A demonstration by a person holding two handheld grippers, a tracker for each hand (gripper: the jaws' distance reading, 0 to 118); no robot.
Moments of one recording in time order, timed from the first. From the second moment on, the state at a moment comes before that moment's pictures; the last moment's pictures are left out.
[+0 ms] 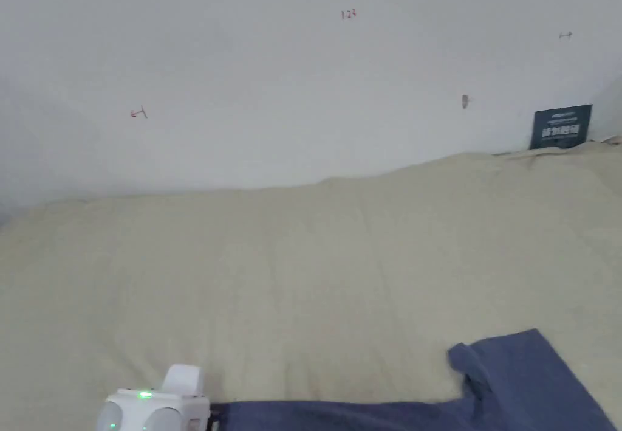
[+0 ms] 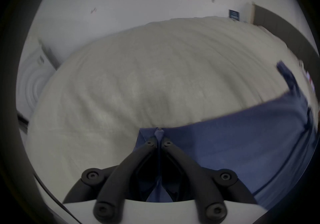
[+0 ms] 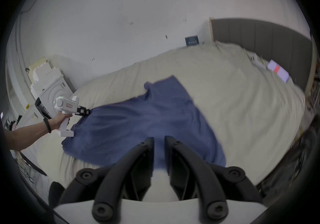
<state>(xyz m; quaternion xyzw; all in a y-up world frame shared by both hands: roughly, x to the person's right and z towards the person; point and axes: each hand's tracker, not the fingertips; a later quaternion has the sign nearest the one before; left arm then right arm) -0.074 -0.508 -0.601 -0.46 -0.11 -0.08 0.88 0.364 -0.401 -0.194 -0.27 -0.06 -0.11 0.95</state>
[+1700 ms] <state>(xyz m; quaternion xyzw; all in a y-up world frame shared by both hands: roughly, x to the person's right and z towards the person) -0.193 -0.521 -0.343 -0.41 -0.19 0.08 0.89 0.405 -0.484 -0.197 -0.40 -0.04 -0.16 0.90</state>
